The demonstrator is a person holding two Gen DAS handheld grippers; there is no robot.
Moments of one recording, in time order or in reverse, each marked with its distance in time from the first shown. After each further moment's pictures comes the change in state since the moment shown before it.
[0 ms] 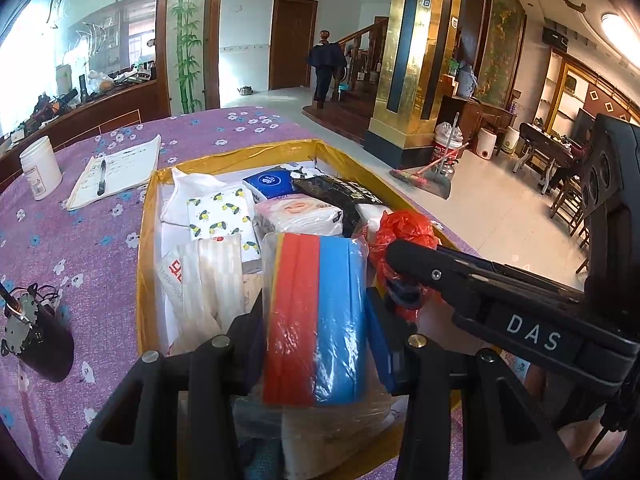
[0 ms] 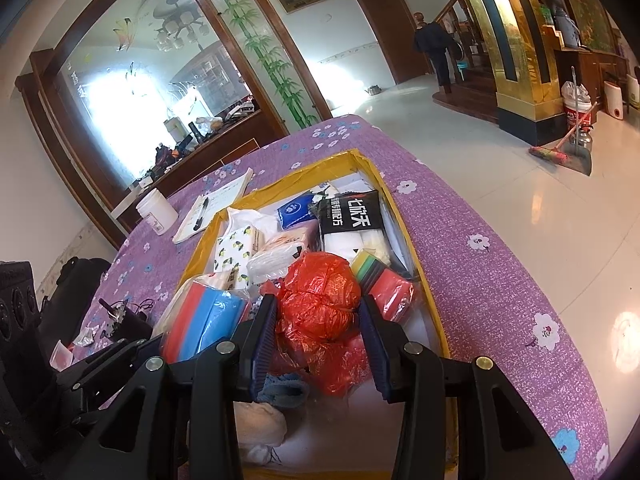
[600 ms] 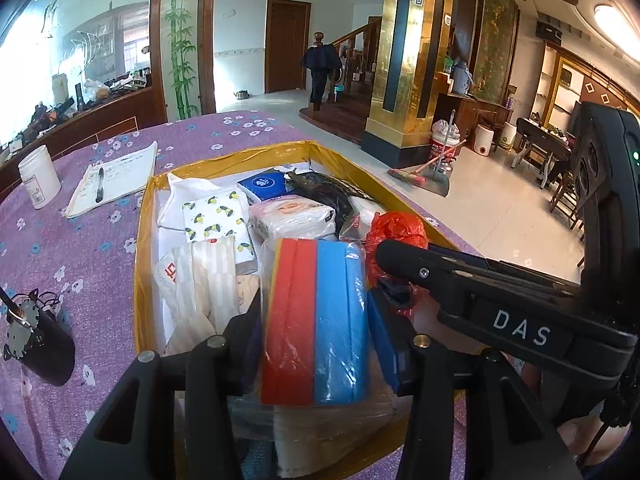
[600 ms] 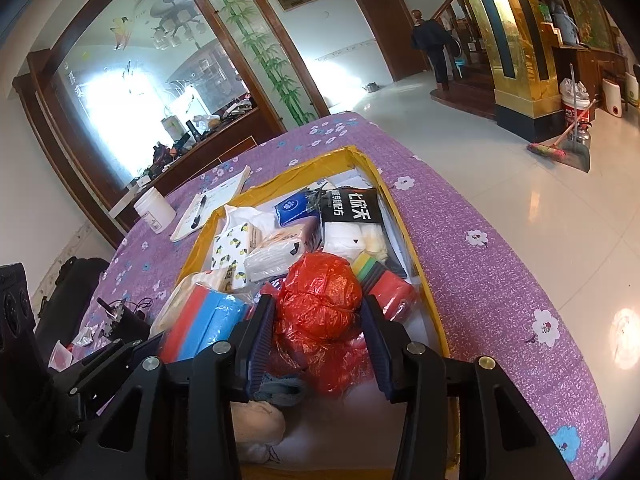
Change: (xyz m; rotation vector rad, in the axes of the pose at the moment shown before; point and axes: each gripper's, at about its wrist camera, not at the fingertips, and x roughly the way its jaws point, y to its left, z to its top) left arm -0.002 -0.006 0.000 0.030 -0.007 0.002; right arm 0.001 -0.001 -0.002 0.010 0.005 -0.001
